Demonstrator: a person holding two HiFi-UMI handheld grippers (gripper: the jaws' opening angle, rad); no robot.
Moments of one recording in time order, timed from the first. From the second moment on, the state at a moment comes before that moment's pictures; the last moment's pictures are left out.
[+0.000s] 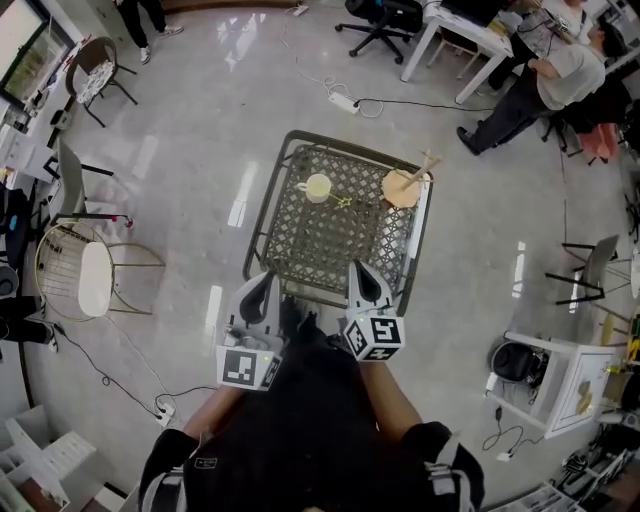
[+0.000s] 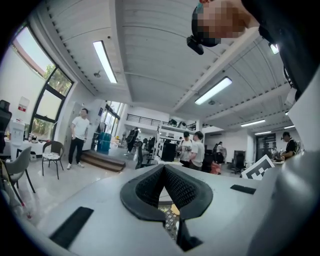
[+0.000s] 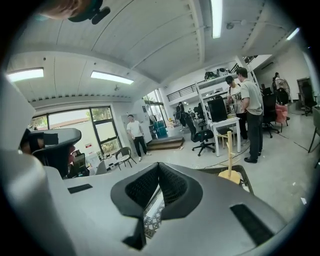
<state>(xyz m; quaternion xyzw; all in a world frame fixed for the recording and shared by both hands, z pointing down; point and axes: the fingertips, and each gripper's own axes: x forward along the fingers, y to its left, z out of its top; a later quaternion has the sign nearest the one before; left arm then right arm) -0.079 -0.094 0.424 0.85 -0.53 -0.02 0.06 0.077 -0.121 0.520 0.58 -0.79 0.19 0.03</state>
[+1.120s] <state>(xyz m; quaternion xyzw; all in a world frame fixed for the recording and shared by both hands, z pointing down) -0.061 -0.281 0.447 0.87 -0.47 0.00 0.11 0.106 -0.284 0.702 0.62 -0.67 0.40 0.08</state>
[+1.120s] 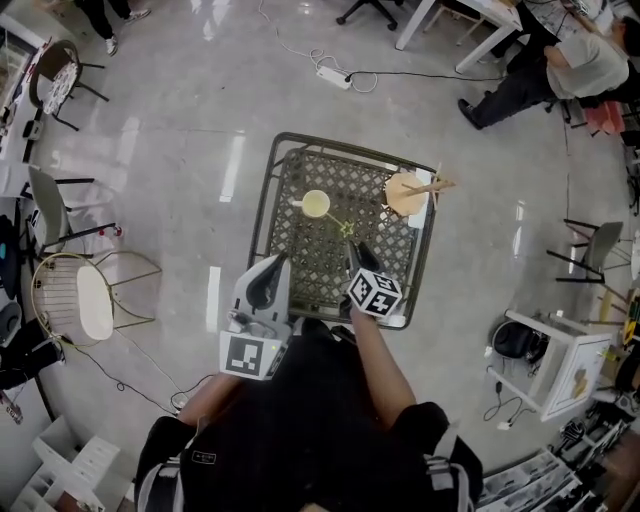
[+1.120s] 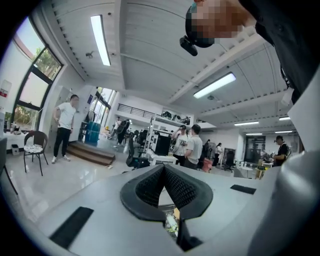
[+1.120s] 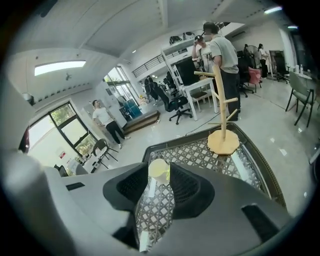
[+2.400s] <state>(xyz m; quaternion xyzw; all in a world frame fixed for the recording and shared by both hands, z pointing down) -0.070 -0.272 0.452 0.86 -0.49 0.01 0.11 0.103 -0.304 0.759 0.60 -0.66 0.45 0.11</state>
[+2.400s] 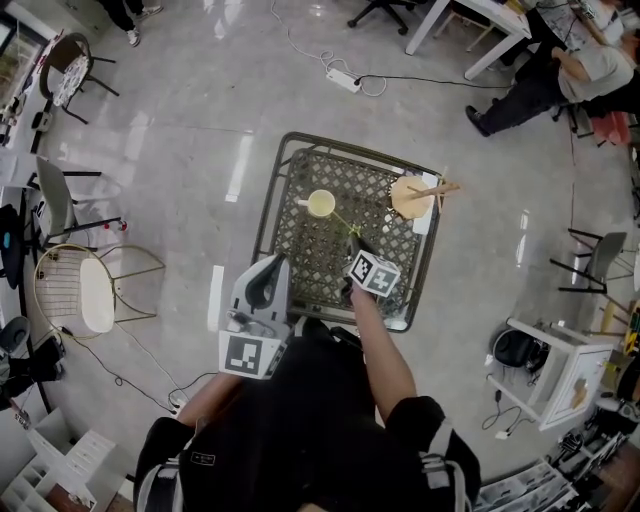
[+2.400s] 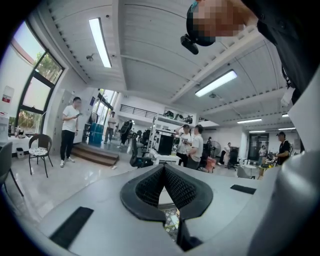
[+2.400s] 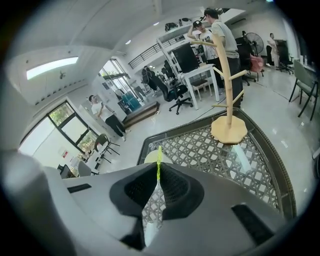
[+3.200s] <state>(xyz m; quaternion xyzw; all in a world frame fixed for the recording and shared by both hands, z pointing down) -0.051 -0.148 0.417 0.85 -0.52 -0.01 0.05 0.119 -0.194 0.628 0.57 -0.75 0.33 0.05</state>
